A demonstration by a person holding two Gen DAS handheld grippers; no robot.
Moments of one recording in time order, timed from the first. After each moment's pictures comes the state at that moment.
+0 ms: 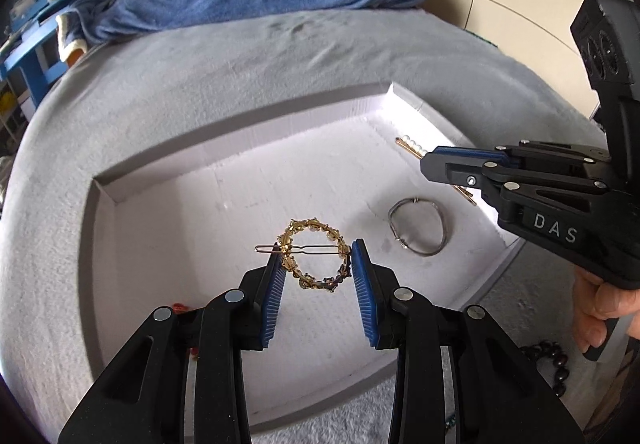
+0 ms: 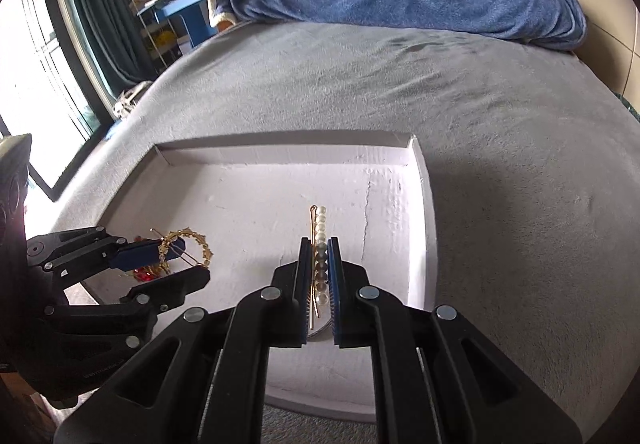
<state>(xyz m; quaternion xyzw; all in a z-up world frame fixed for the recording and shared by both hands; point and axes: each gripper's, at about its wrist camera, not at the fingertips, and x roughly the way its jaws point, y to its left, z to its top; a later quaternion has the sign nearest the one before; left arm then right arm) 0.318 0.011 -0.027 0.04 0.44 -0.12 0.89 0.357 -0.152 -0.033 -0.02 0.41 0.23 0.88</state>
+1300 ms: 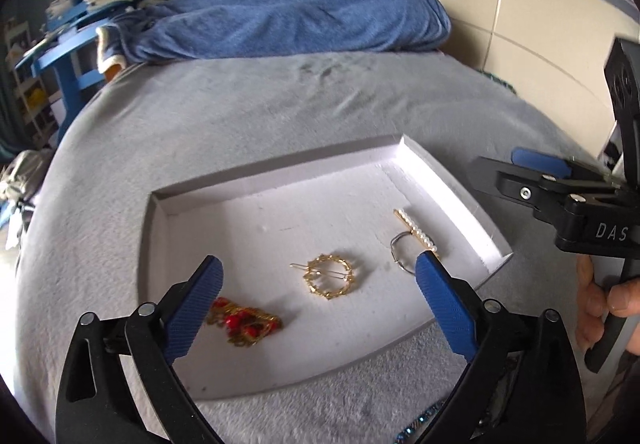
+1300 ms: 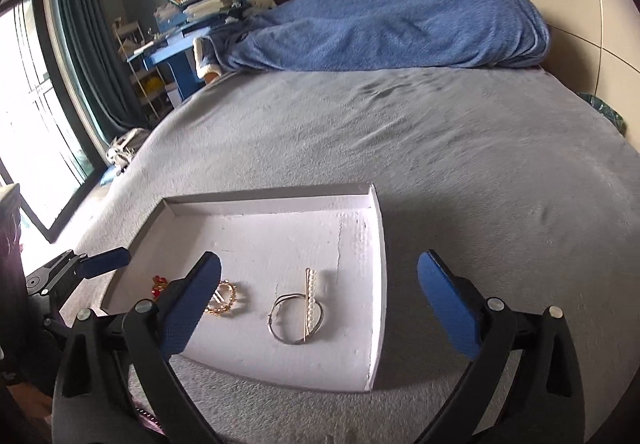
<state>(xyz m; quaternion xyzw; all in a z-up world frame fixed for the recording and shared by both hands) 0.284 0.028 0.017 0.01 0.38 -0.08 0.92 0.332 -0.188 0.014 0.04 0.35 0.20 0.92</state>
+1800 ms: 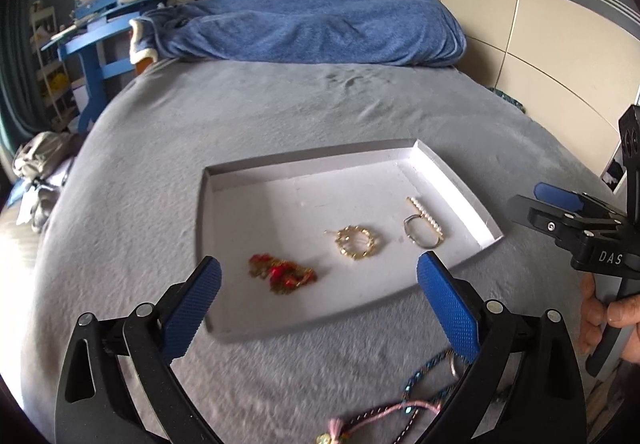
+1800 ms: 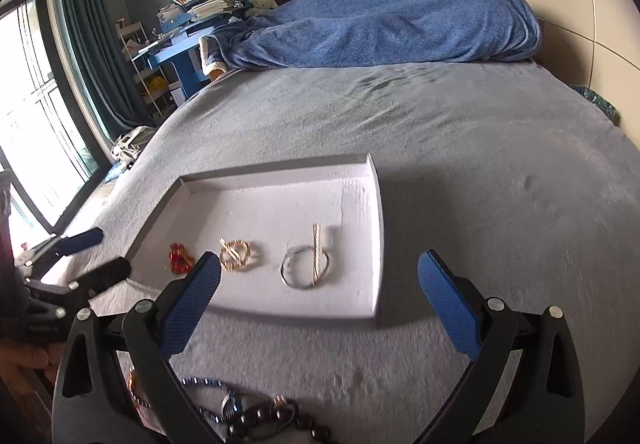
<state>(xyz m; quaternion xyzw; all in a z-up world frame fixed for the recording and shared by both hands) 0.231 0.057 0.033 -0.01 0.36 -0.04 0.93 0.282 -0.201 0.009 0.03 0.35 0.20 0.91</state>
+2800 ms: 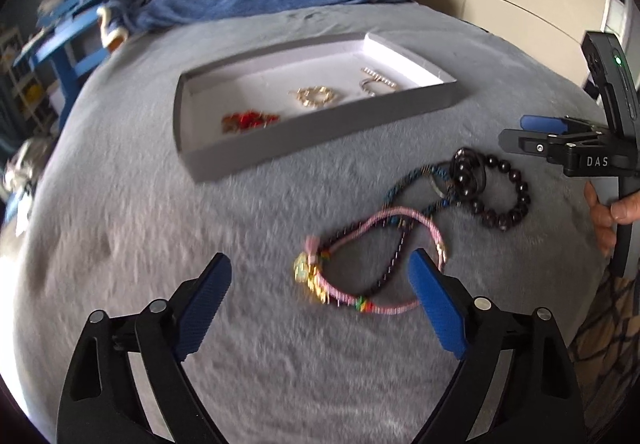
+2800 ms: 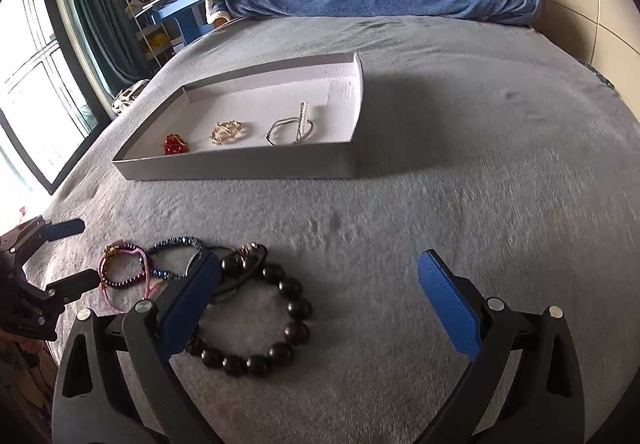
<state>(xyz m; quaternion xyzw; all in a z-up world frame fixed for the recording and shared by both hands) 0.130 0.045 -0.031 0.05 0.43 -0.10 0.89 0.210 -0.234 -0.052 0.00 0.41 0.21 0.89</state>
